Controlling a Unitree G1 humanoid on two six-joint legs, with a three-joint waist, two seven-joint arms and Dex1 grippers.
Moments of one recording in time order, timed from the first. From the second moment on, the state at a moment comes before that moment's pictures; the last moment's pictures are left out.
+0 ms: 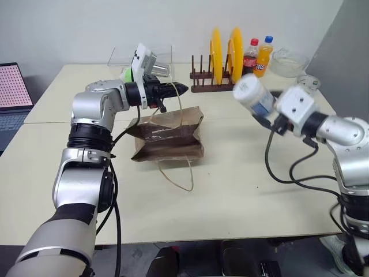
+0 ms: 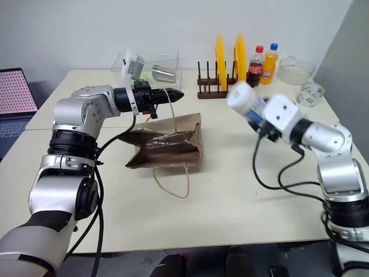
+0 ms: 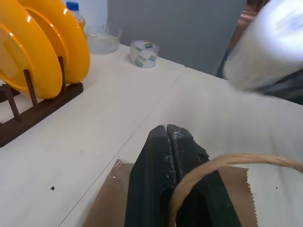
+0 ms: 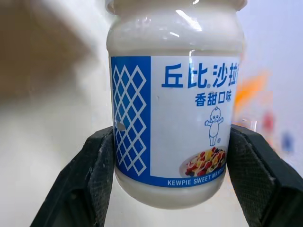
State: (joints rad) left arm -1.15 0.51 0.01 0.63 -0.35 0.58 -1.15; right arm -0.51 -0.77 0.01 -0.16 -0.11 0.34 0.76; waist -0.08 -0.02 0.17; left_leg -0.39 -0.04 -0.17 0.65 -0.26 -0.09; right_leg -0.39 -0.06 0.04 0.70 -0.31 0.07
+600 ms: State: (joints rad) left arm -1.14 0.51 0.01 0.61 -0.35 0.58 -1.14; right arm -0.50 -0.93 0.24 0.18 -0.41 -0.01 0.80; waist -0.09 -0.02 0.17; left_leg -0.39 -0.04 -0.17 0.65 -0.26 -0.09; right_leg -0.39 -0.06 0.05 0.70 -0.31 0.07
